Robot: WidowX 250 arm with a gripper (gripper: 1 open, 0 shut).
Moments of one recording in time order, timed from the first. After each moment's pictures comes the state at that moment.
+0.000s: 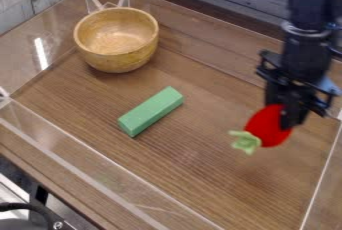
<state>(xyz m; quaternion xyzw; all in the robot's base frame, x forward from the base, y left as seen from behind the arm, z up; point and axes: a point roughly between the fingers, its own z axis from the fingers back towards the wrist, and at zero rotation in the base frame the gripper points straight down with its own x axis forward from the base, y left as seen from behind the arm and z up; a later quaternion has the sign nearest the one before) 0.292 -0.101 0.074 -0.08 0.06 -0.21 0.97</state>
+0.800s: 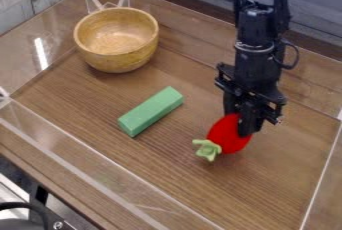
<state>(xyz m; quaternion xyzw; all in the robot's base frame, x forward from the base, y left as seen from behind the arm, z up) 0.281 -0.069 0.045 -0.09 0.06 -0.20 0.97</state>
